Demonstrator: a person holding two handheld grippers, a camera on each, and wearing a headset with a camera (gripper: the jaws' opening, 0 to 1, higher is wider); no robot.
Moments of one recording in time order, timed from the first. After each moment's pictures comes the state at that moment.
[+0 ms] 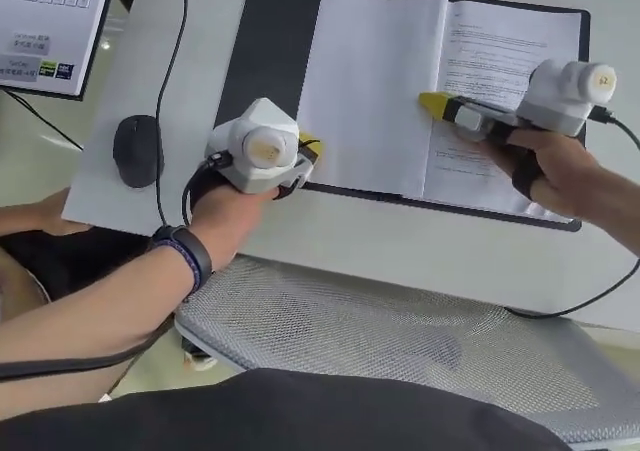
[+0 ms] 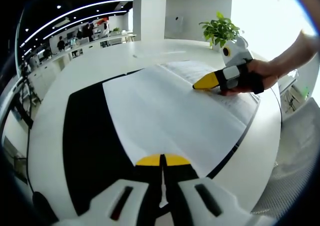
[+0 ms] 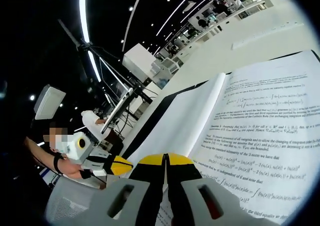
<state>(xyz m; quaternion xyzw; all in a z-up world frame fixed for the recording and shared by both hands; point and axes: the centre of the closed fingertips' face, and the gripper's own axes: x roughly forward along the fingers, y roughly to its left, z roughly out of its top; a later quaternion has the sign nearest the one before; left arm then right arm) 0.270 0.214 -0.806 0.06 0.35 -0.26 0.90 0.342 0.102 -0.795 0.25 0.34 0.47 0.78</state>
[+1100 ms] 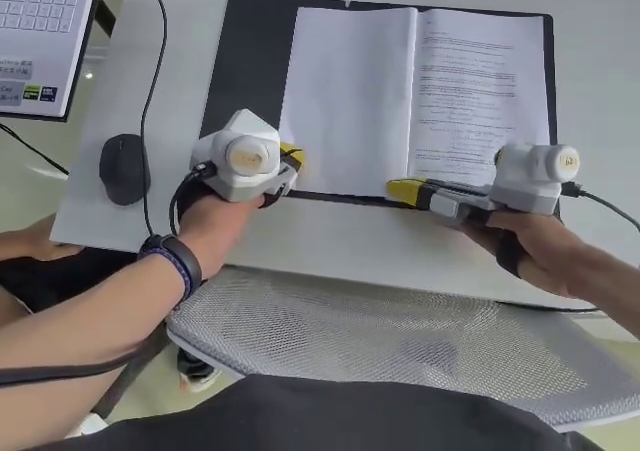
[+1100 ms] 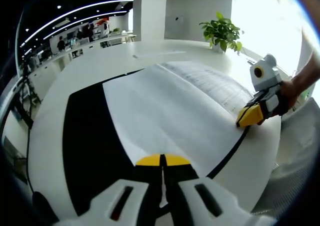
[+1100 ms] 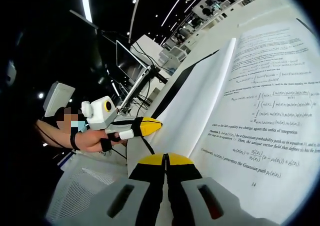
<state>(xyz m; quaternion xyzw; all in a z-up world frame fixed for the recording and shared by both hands) 0.272 0.210 -0.809 0.06 0.34 -0.26 0.90 0.226 0.105 -0.788 0.26 0.37 0.50 0.74</state>
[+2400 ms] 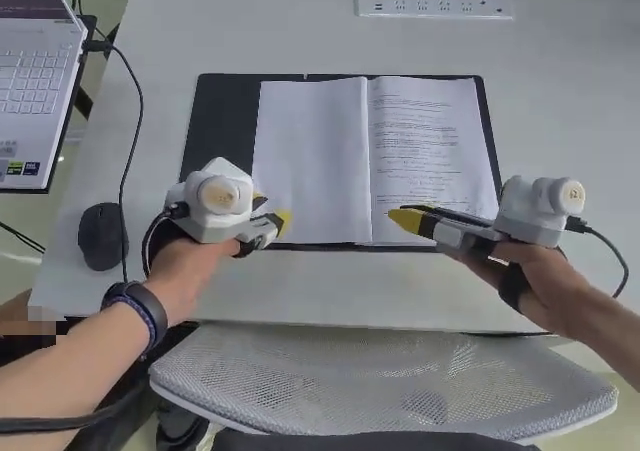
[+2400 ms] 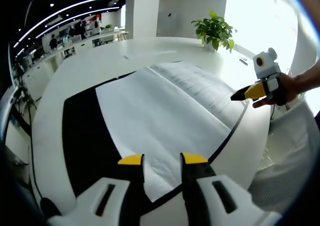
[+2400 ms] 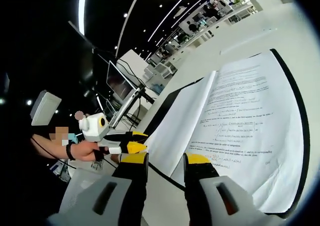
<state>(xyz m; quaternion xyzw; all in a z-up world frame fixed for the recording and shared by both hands) 0.259 0.203 -0.780 0.06 0.36 -0.29 0.88 0.239 0.045 -0.746 0.26 0.33 0.42 0.80</state>
